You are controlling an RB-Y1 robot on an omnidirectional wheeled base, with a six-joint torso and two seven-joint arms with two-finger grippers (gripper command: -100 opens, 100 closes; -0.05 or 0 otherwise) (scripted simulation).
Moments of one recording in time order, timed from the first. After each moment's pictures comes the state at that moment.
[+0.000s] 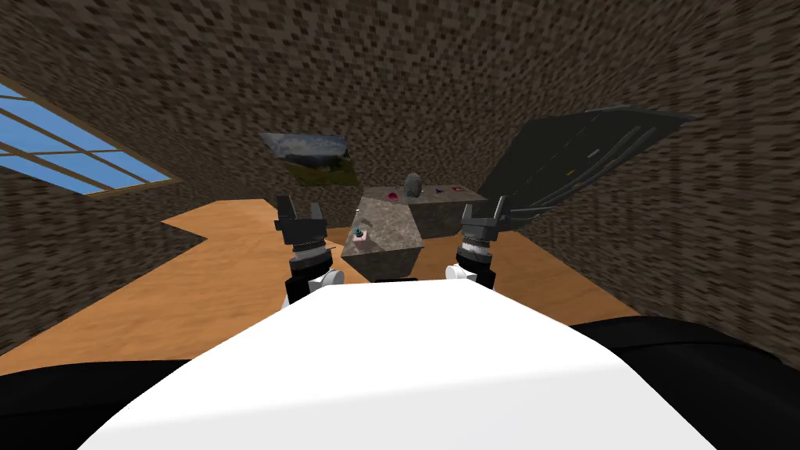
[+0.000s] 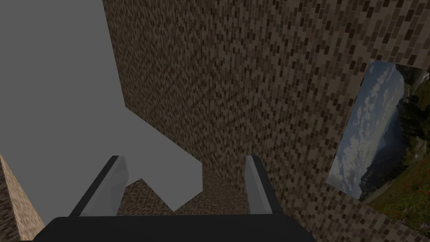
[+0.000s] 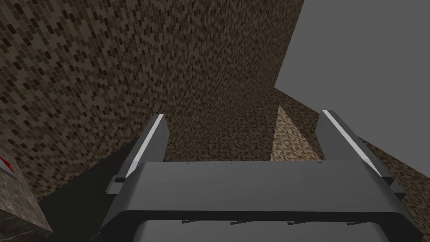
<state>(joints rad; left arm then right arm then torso) 0.53 0.03 -0.01 -2.33 0.08 -0.57 -0.02 0.54 0.02 0.02 -2.33 -0.09 -0.58 -0.02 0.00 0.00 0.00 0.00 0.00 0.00</state>
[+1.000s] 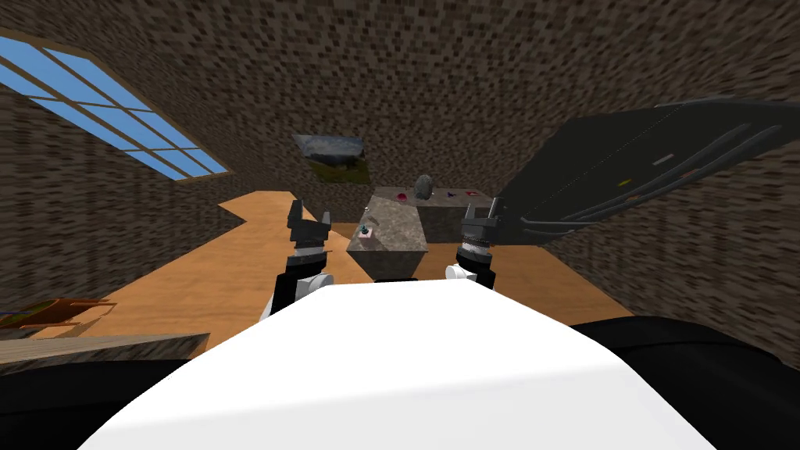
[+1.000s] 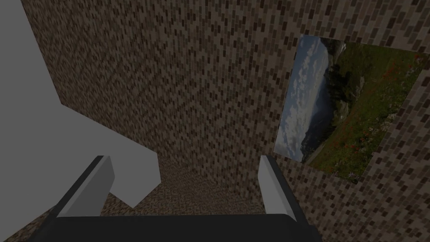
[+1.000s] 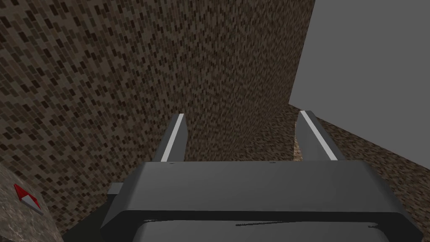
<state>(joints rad) 0.54 0.19 0.04 -2.31 0.23 -0.37 0.06 0.54 0.02 0.02 -2.33 -0.09 -0.58 -0.02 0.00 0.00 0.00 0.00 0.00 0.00</state>
